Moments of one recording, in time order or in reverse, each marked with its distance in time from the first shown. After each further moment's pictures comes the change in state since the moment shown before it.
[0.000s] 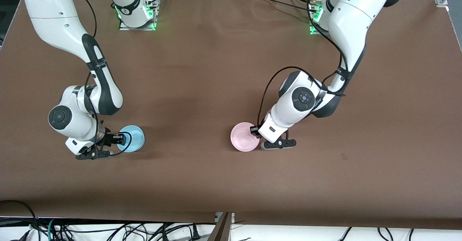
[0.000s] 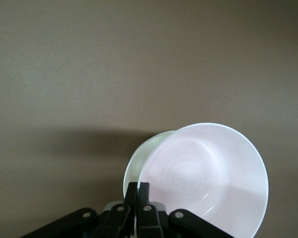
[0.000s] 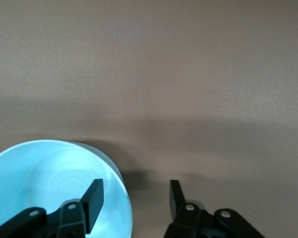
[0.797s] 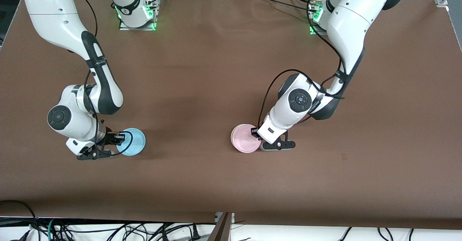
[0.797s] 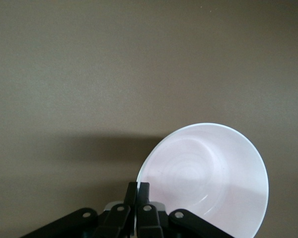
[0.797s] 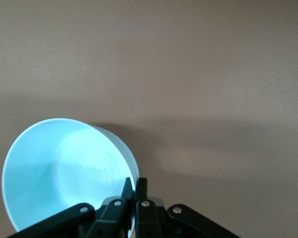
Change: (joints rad) left arm -0.001 0.028 0.000 0.005 0.085 0.014 -0.006; right arm 0.007 -0.022 0.015 0.040 0.008 -0.082 -0.001
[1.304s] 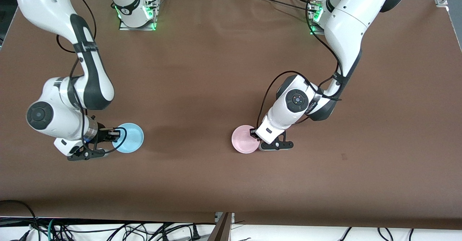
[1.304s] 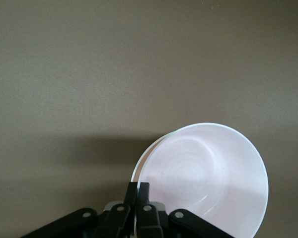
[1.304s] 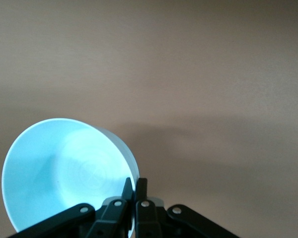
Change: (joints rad) left arm -0.006 0.016 0.000 0.001 0.006 0.021 -0.022; right arm 0.006 -0.106 0.020 0.092 0.017 -0.239 0.000
